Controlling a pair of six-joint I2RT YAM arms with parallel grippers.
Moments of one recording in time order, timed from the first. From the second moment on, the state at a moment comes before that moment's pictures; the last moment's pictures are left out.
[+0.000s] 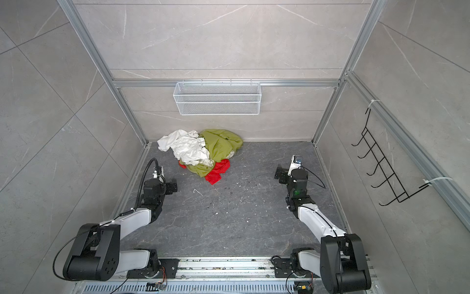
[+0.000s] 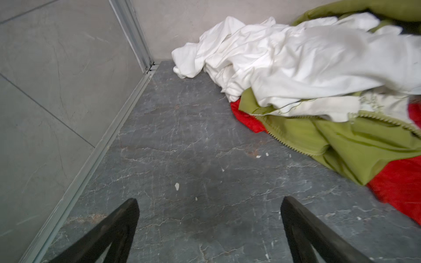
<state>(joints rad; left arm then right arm) -0.15 1.29 0.48 0.41 -0.28 0.00 0.10 1.22 0.62 0.30 0.17 0.17</state>
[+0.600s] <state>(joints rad) -0.21 1.22 0.73 -0.06 -0.21 -0.29 0.23 1.49 0.81 0.17 -0.12 0.58</state>
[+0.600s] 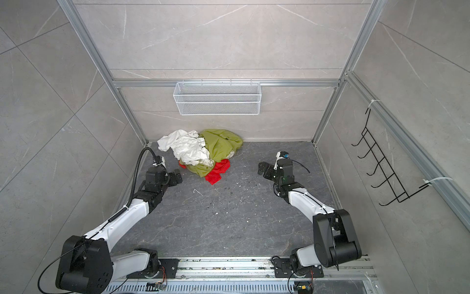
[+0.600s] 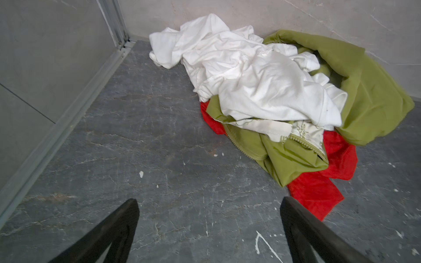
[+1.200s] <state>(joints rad) -0.21 1.32 0.82 -0.13 0.04 -0.37 0.36 1.78 1.00 0.29 -0.27 0.91</state>
